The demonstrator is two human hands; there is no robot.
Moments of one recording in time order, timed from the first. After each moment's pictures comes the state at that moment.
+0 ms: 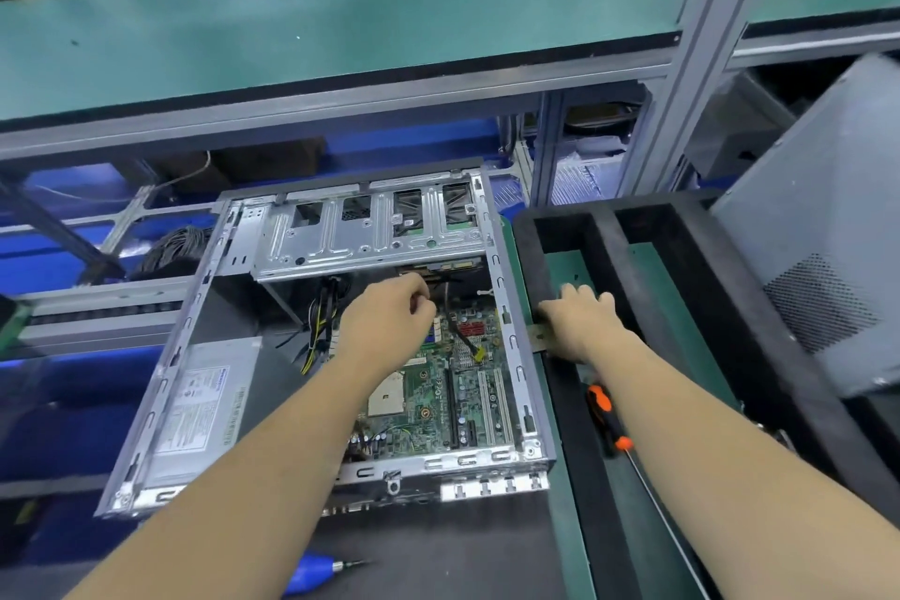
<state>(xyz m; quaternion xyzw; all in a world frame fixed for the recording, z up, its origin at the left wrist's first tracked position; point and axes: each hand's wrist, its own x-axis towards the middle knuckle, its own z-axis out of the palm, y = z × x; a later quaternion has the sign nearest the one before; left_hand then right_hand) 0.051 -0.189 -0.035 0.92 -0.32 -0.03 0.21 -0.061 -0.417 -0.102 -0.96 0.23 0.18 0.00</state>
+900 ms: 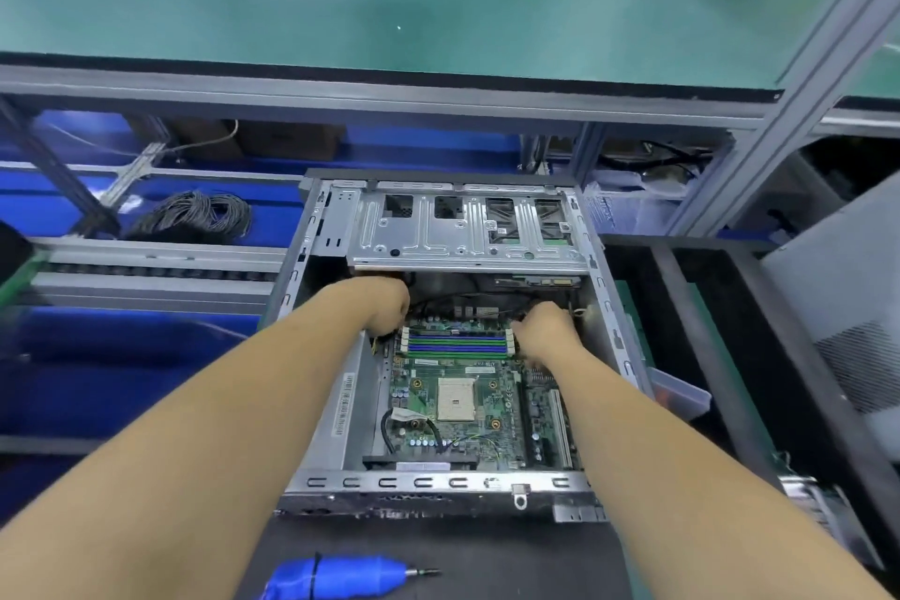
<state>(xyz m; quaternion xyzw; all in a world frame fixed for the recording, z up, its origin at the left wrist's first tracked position) 0.171 -0.115 -0.032 0.88 -0.36 -0.31 -0.07 0.031 -0.307 -0.092 -0.86 0.40 0.10 0.32</state>
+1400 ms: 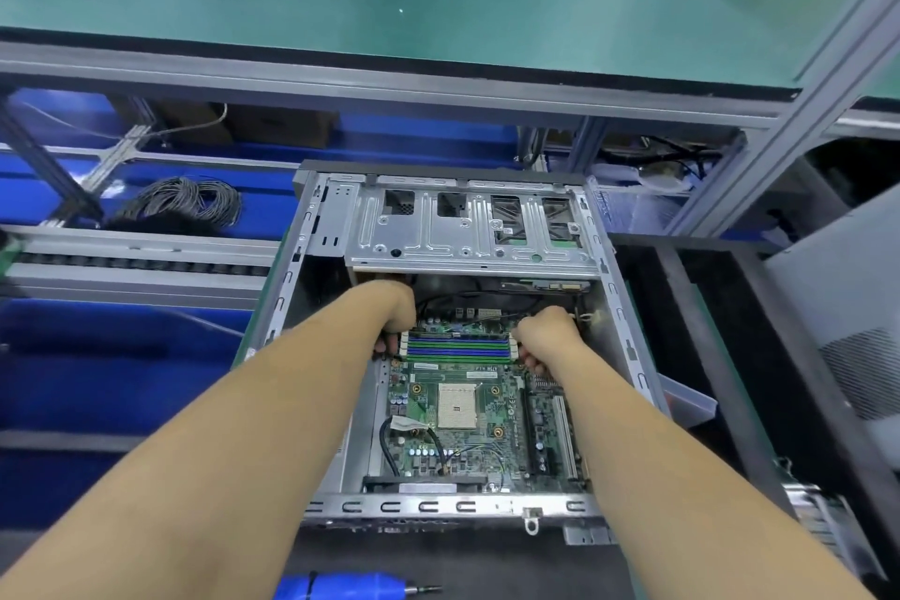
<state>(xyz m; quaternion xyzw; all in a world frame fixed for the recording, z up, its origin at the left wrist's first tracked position) 0.175 -0.139 -0.058 0.87 -0.20 -0.44 0.01 0.039 -0.313 -0.108 -0.75 0.47 0.10 0.45</state>
